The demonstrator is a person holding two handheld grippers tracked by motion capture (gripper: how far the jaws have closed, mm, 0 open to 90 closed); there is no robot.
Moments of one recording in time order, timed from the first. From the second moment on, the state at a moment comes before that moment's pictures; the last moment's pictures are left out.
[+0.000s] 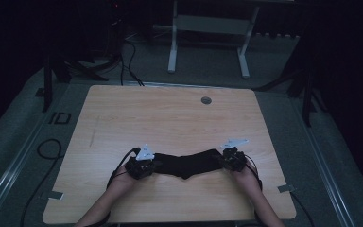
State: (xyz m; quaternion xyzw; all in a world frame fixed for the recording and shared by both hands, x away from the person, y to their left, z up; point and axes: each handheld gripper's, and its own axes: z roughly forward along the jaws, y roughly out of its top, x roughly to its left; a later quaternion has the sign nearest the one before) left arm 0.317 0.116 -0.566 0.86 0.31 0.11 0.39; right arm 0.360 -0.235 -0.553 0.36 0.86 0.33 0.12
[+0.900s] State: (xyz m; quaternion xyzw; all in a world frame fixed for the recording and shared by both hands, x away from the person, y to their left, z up) left arm 0.305 0.123 -0.544 0.82 0.31 0.12 0.46; right arm 0.354 -0.233 -0.528 0.32 0.85 0.38 0.14
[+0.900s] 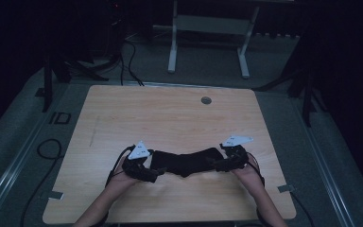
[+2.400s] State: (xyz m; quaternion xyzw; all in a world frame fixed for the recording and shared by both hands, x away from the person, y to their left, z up) left arm 0.258 0.238 -0.554 0.77 0.40 0.18 0.46; right arm 0.319 -0.344 -0.545 0.40 0.80 0.39 0.20
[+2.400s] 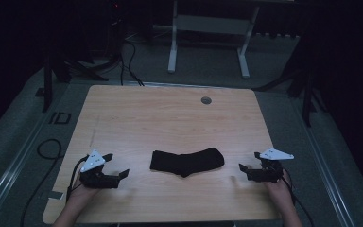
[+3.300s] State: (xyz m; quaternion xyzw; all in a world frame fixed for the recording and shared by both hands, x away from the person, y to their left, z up) left arm 0.217 0.279 -0.561 0.73 0.45 0.21 0.47; right arm 0.276 -0.383 -0.556 0.49 0.74 0.39 0.26
